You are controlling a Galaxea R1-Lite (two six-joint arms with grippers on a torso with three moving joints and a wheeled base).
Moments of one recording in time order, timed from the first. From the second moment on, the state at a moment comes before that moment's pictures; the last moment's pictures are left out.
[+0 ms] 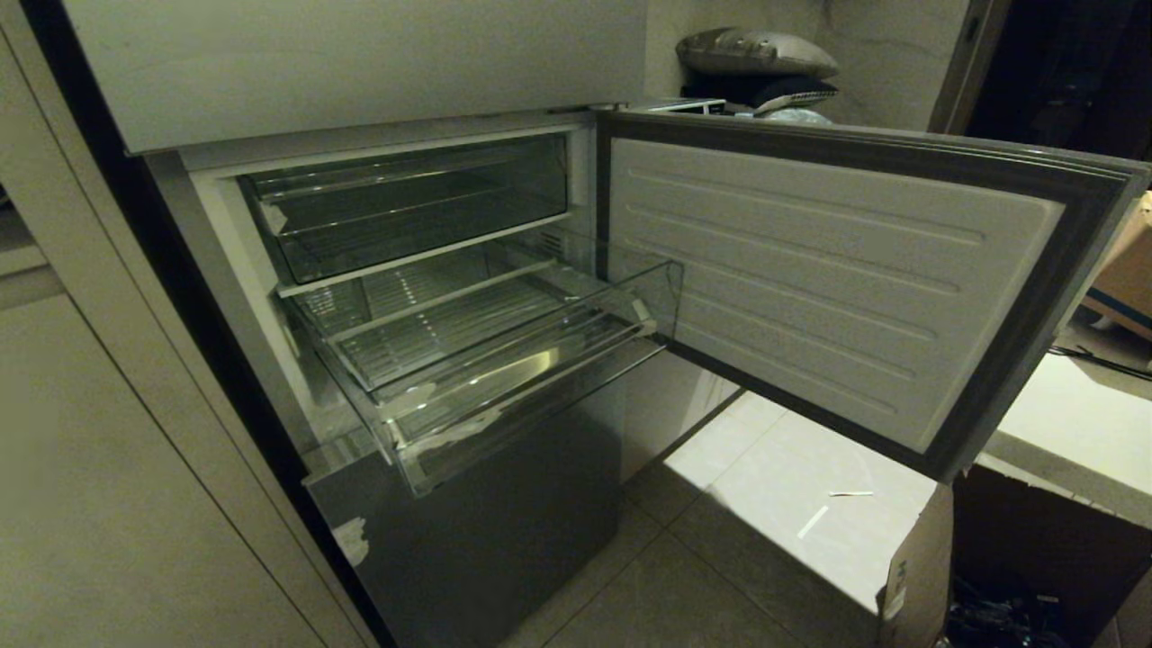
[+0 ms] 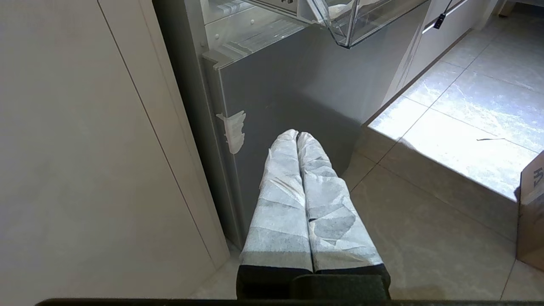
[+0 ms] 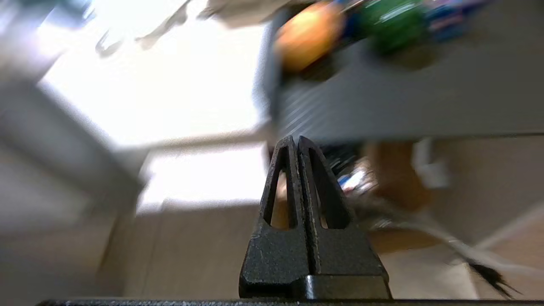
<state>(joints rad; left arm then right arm) -0.01 0.00 -0.05 0.12 0.00 0.01 -0.77 0.86 -0.45 -0.21 -0.03 0.23</state>
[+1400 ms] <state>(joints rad) -0.01 0.00 -0.05 0.12 0.00 0.01 -1.08 1.81 -0.85 -0.77 0.32 0.00</state>
